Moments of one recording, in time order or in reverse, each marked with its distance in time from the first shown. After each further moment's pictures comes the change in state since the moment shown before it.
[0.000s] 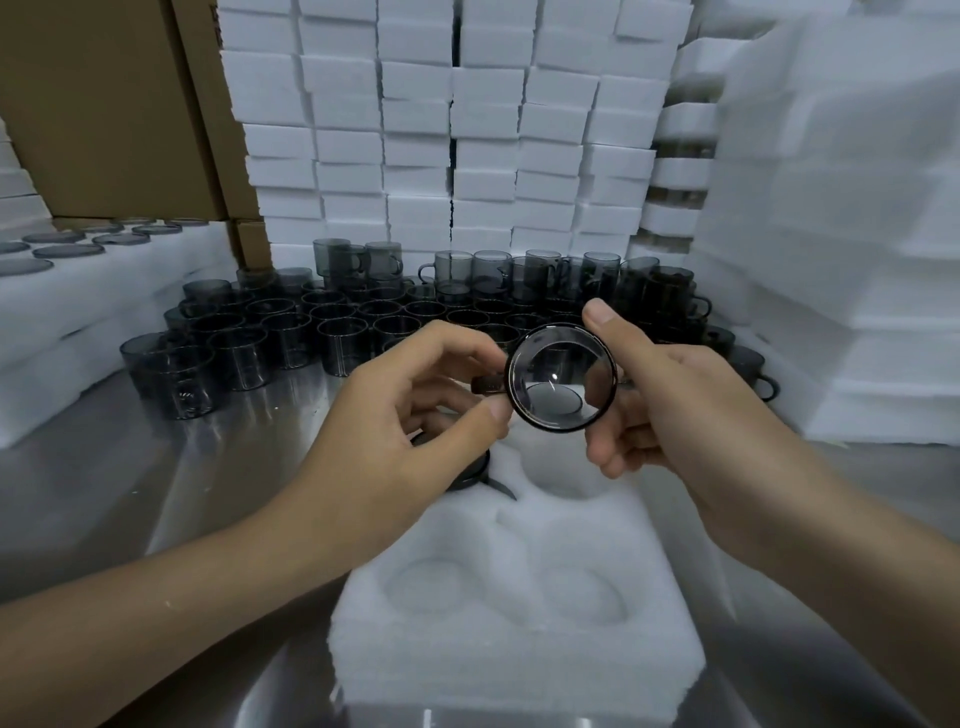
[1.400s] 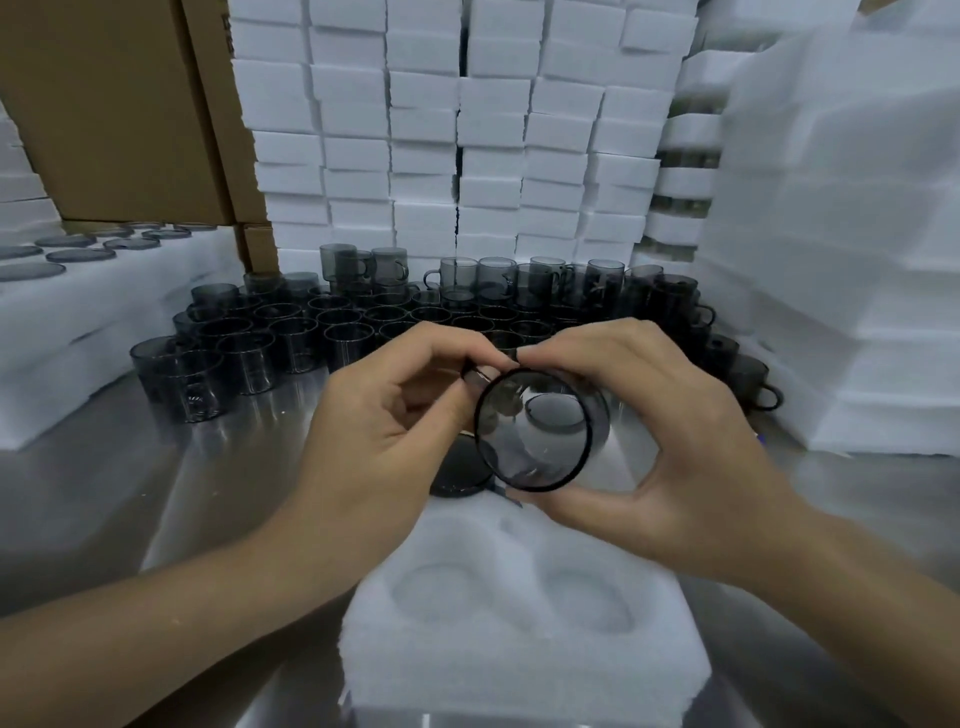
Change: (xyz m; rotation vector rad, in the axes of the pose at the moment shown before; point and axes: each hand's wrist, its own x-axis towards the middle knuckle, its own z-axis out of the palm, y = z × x) left_hand 0.000 0.002 0.002 0.049 0.151 0.190; right_hand 0.007 0.027 -0.010 -0.610 -0.045 -1.011
